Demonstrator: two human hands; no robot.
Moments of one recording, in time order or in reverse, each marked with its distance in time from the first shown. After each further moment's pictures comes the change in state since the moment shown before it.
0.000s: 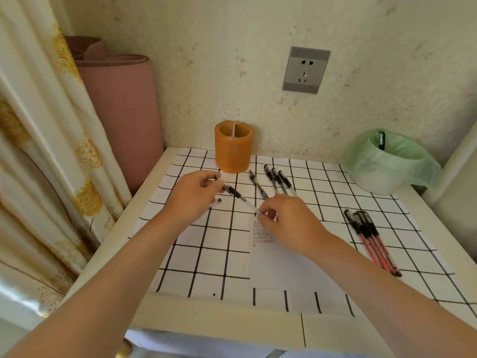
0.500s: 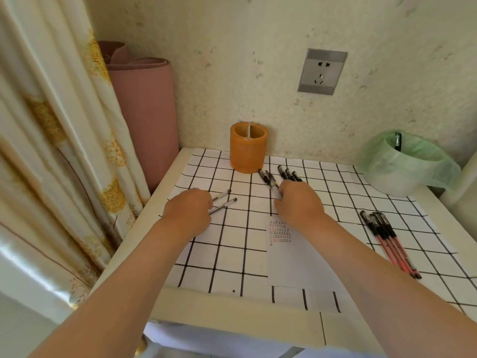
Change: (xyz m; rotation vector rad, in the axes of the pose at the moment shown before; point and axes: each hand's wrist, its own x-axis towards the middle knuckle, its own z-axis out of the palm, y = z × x) left_hand -0.009 -0.030 -0.031 0.941 -0.168 0.015; right_hand 0.051 -0.005 0.017 -0.220 0.025 0.336
